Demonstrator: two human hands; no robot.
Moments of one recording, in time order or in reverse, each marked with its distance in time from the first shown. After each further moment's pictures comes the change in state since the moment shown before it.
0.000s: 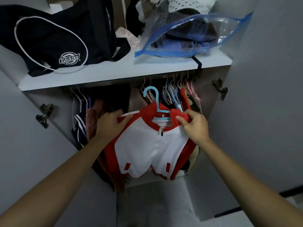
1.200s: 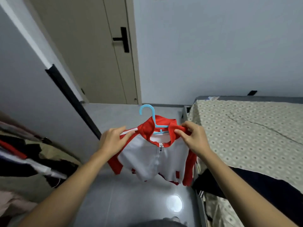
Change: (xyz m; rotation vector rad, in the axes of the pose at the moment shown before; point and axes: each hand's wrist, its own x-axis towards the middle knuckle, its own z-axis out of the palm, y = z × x) left_hand -0.319 0.416 0.094 -0.525 -0.693 1.076; right_hand -0.628 -0.010 -0.275 -0.368 0.792 0.883
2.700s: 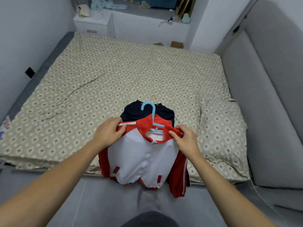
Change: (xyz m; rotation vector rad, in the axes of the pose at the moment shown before) left_hand 0.038 0.561 0.376 -0.248 -0.970 1.305; right_hand -0.362 0.220 -0.218 -0.239 1.118 1.183
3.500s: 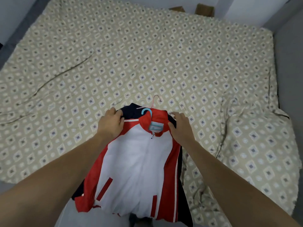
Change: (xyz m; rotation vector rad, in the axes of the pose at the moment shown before) left_hand 0.316 -0.094 0.204 0.189 -0.095 -0.286; right_hand 0.336 0.198 0.161 -0.202 -0.392 0.091
